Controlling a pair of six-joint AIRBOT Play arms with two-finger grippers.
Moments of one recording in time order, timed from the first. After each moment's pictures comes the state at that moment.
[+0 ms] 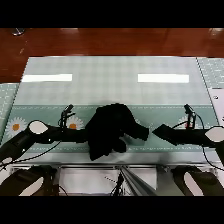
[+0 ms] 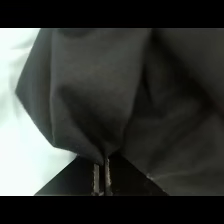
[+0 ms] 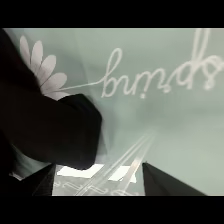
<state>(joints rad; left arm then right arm) -0.30 -0.96 0.33 0.55 -0.89 -1.20 -0.06 -0.69 0.31 -0.92 1.05 1.54</state>
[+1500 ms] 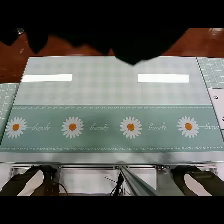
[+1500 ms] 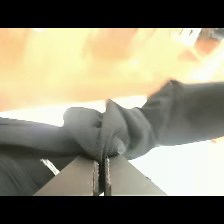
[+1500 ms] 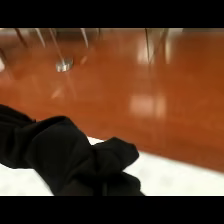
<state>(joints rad) 0.23 -0.94 1.69 0.57 -1.22 -1.28 0.00 -0.99 1.99 -1.04 1.26 1.51</state>
